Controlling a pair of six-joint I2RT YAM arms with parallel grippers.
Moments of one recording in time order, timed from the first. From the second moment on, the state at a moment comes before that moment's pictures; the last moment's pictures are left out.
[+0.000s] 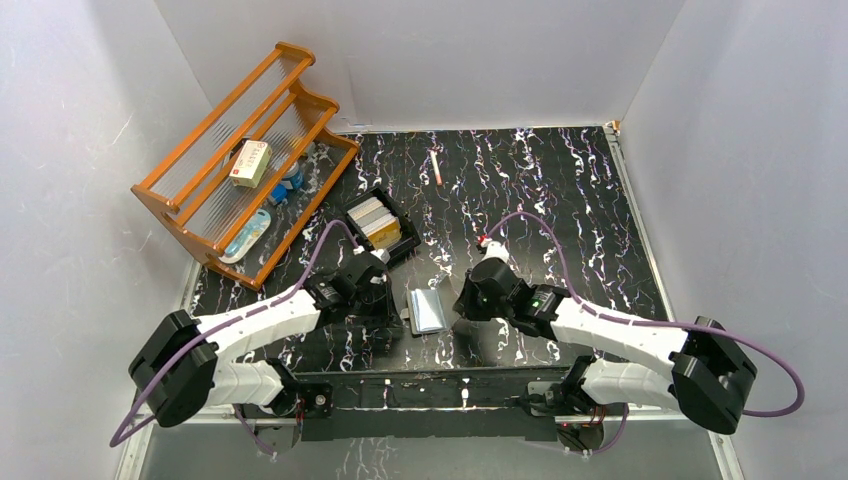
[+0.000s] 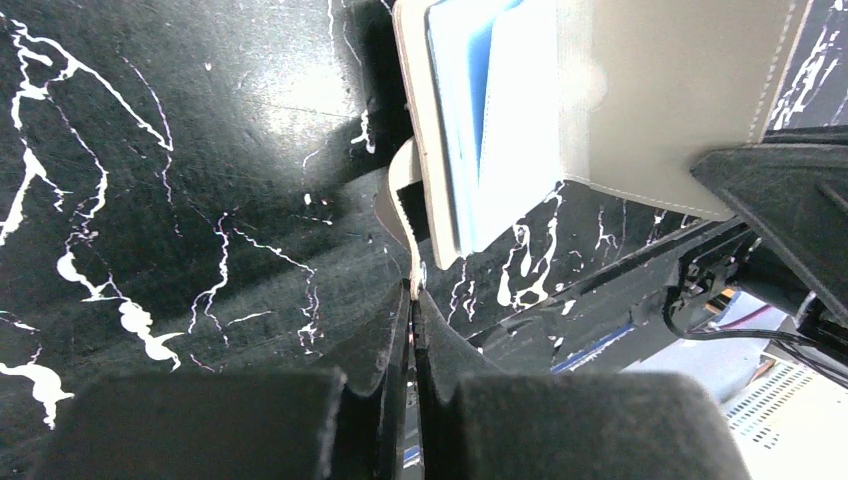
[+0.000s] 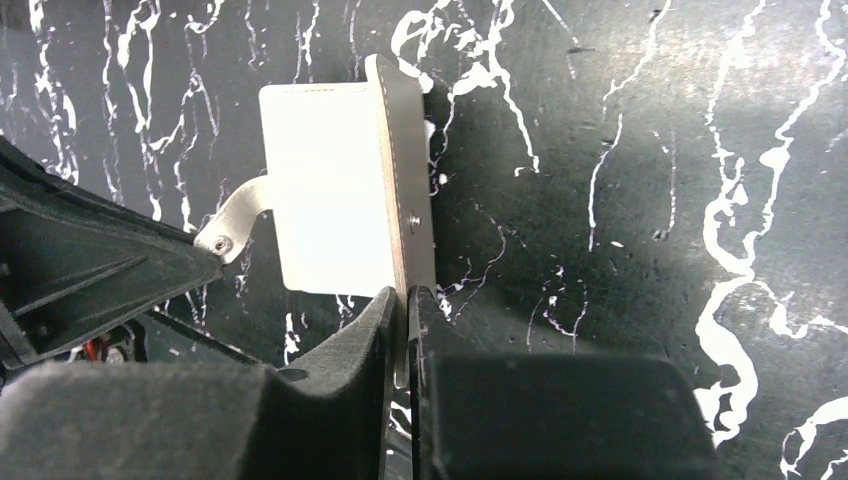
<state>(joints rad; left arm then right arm) -0.83 1.22 0.62 -0.37 0.13 -0.87 0.97 1.11 0.58 -0.25 0.13 0.86</state>
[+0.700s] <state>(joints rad) -0.83 1.26 0.62 -0.36 0.11 -0.80 0.96 1.20 0.91 -0.67 0.21 0.87</state>
